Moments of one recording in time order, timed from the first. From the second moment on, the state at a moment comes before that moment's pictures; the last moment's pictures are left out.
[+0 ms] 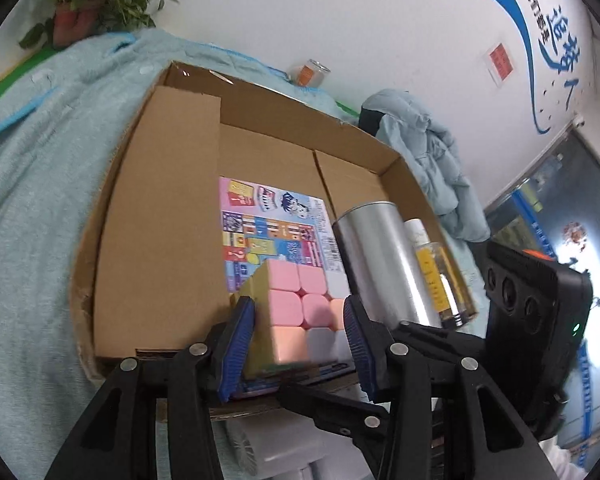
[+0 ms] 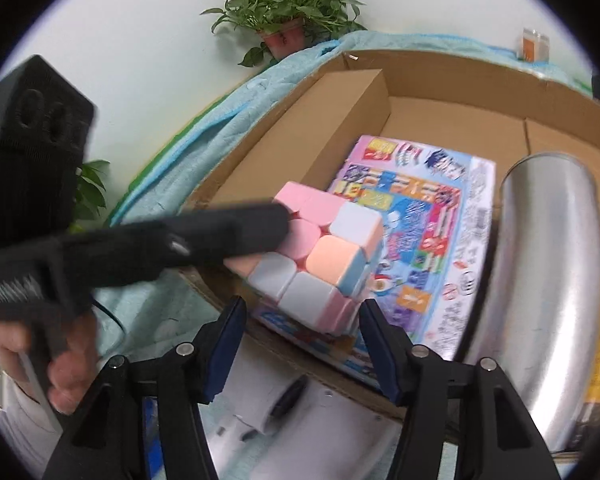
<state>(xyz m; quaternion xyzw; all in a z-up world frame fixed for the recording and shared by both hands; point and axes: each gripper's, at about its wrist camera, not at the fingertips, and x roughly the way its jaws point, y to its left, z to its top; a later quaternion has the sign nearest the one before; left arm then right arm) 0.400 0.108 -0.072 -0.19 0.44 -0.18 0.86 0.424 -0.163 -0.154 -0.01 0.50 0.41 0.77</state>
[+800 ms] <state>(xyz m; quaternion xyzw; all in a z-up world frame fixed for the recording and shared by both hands) 0.277 0.107 -0.069 -0.15 0.42 -0.09 0.89 0.293 -0.220 -0.163 0.00 0.46 0.31 0.83</state>
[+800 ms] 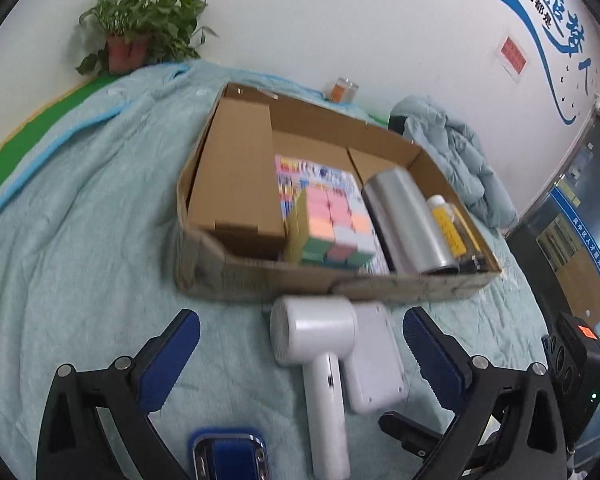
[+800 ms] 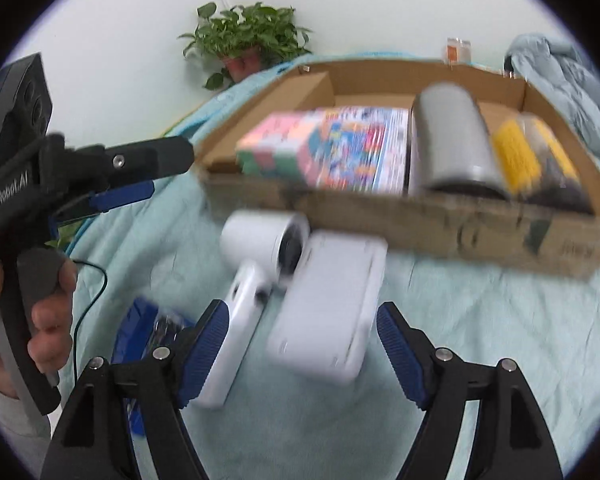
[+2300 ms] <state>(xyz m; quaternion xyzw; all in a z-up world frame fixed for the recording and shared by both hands) 0.272 0.027 -0.145 -0.11 0.59 -0.15 0.79 0.239 -0.261 -0.193 0.07 0.51 0.35 0.78</state>
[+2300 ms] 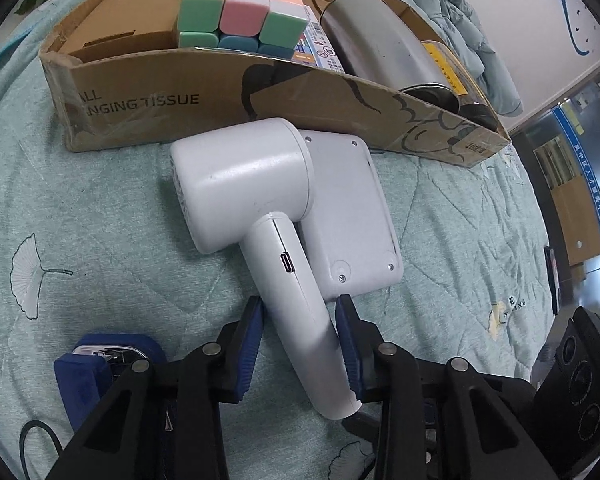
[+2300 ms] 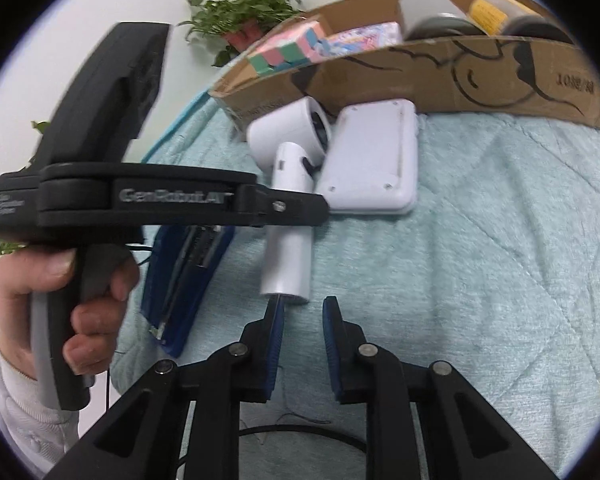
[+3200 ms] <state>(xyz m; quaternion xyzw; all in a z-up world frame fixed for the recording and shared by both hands) 0.229 0.041 -0.113 -0.16 0.53 -0.15 0.82 0.206 -0.209 -0.178 0.00 0.45 0.37 0.81</state>
